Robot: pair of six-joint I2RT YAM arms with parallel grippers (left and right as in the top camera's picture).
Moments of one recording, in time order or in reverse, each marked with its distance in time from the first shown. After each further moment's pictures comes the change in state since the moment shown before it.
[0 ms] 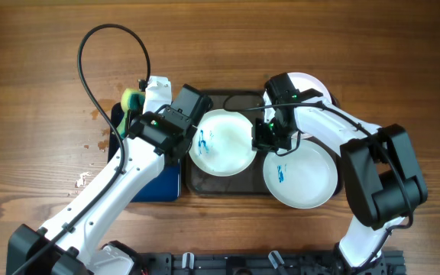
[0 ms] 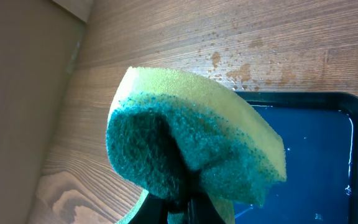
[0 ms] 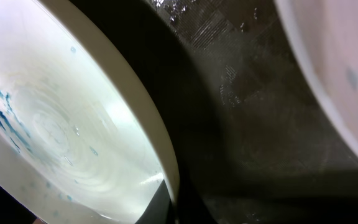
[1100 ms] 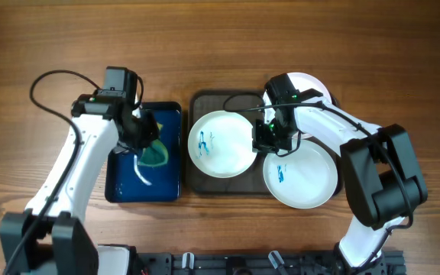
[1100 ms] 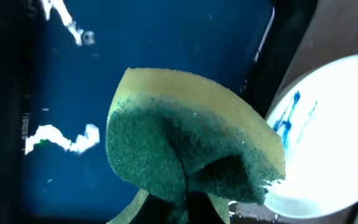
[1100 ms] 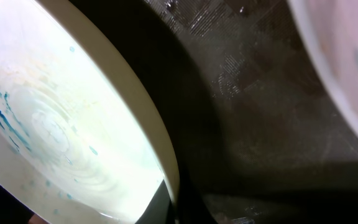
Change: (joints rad) left arm 0.447 0.089 0.000 -0.071 1.003 0.006; right arm 0.000 0.000 0.000 -0.017 -0.004 -0.011
